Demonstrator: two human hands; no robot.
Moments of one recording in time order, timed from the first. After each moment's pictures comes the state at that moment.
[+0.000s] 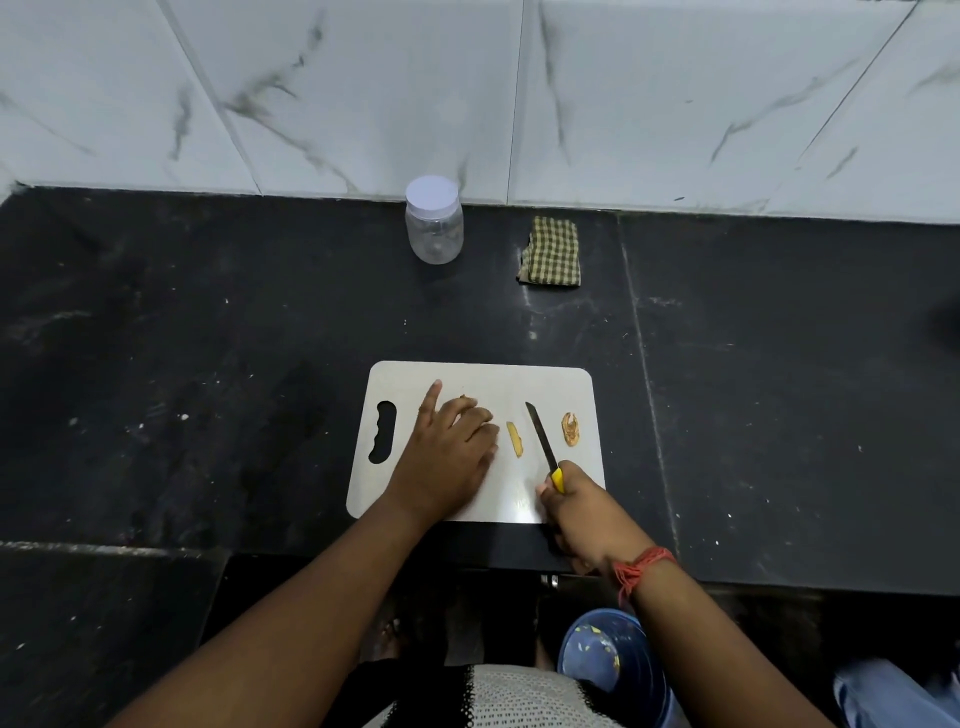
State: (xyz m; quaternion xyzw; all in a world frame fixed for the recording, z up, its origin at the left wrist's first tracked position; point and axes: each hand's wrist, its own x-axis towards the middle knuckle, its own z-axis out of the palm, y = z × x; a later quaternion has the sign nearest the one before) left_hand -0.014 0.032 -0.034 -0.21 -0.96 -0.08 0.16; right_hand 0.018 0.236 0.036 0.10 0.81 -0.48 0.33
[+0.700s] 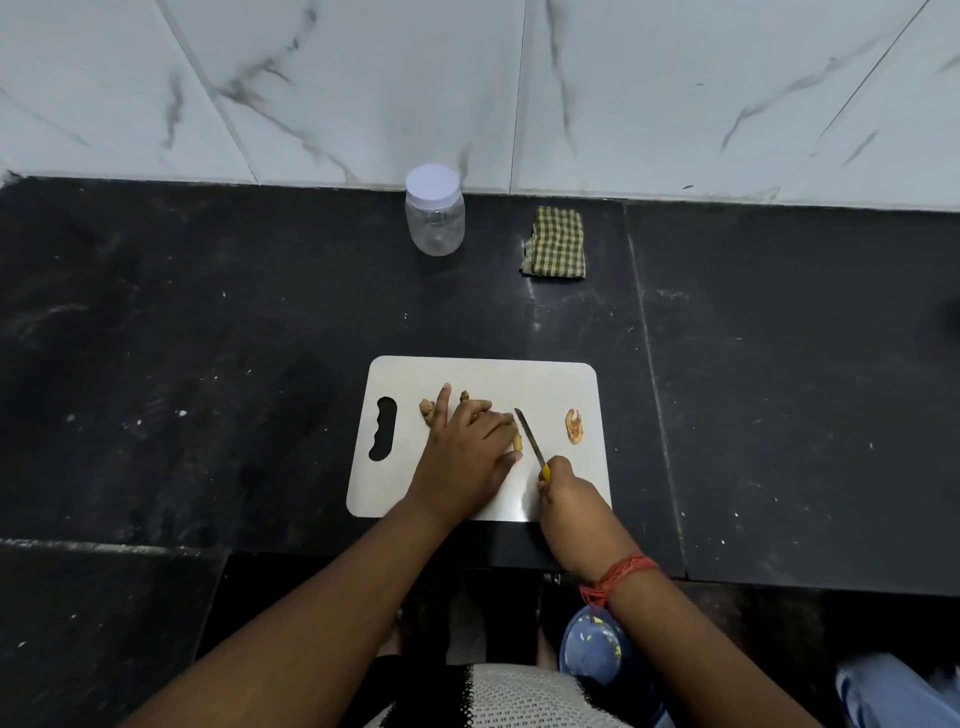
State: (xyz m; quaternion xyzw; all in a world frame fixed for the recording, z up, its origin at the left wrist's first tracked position) left_hand -0.016 0.053 -0.039 -0.18 -0.97 -0.12 0.11; right_hand 0.019 0.221 0.032 -0.03 0.93 -0.27 0.24
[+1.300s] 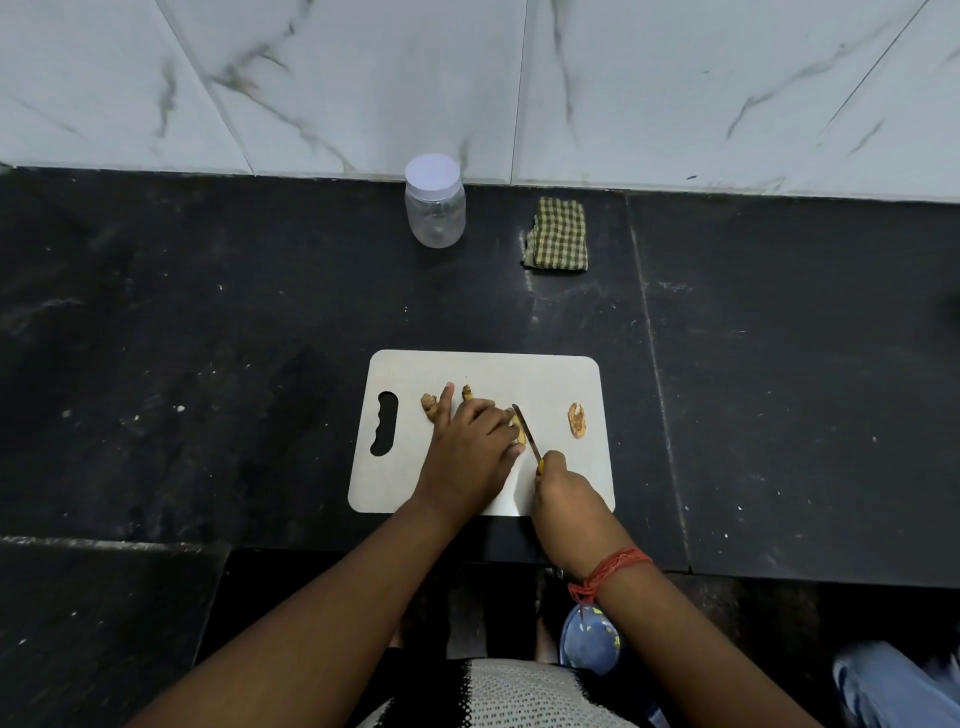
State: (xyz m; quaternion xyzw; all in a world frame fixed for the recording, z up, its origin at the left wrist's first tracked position) left_hand -0.013 0.057 -0.041 -0.16 -0.97 -0.13 0.11; right_hand 0.021 0.208 0.031 -0.04 0.95 -0.22 0.24
